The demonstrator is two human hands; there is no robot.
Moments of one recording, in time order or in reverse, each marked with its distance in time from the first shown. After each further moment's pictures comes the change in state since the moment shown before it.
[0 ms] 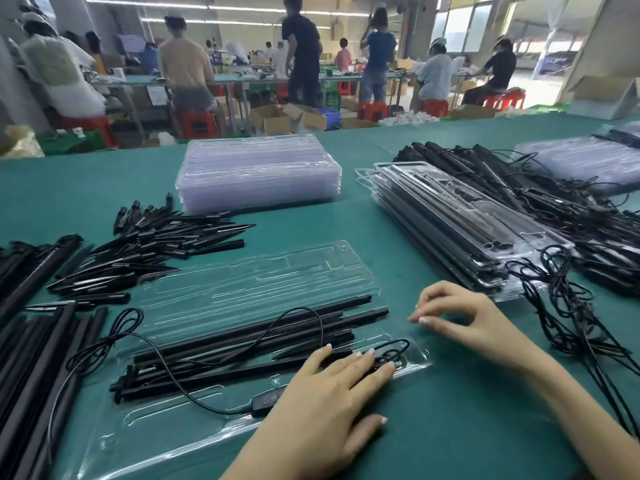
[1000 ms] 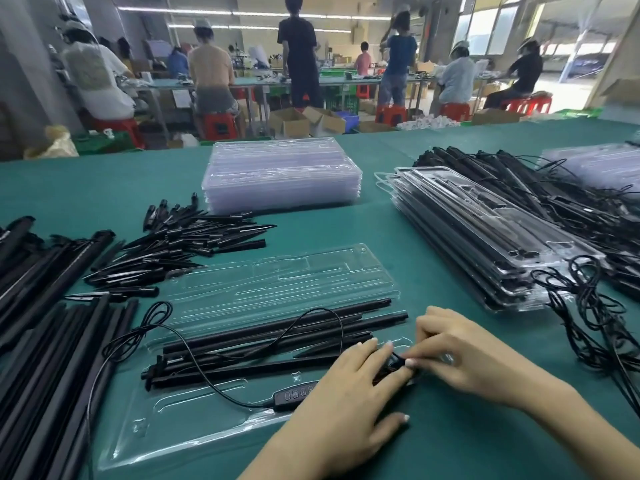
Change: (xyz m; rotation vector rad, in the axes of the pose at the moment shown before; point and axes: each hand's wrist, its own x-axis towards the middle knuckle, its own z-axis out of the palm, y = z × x) left_hand 0.005 0.003 0.002 -0.070 0.003 -0.065; right_hand 0.001 -0.027 0.029 -0.468 -0.225 -0.330
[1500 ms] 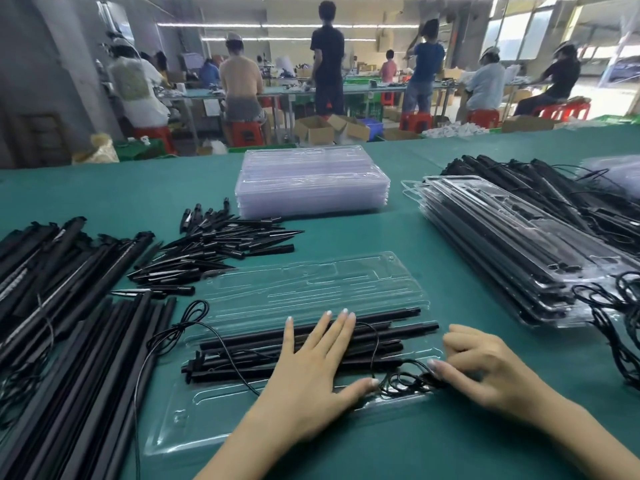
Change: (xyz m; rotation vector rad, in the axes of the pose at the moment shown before) left_hand -0.026 -0.063 0.002 -0.071 -0.092 -0.376; right_hand 0.005 0.003 0.023 0.083 0.252 -0.051
